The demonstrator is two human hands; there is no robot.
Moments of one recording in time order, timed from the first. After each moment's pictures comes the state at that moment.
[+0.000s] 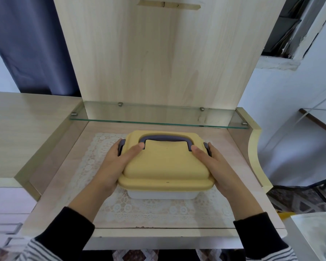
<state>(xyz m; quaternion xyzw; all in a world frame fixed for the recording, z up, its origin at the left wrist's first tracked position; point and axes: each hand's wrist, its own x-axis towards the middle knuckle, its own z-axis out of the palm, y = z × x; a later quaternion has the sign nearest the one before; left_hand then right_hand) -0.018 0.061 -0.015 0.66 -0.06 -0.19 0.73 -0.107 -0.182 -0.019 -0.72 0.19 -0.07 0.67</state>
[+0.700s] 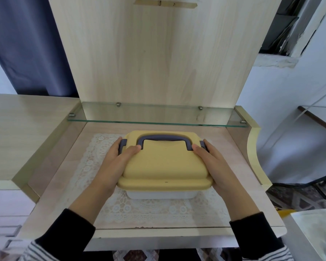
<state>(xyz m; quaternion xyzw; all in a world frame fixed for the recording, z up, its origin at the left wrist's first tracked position) -0.010 0.056 -0.029 0.67 -0.06 -0.14 0.73 -0.107 -0.178 -0.023 -0.67 0.23 -0.10 0.70</state>
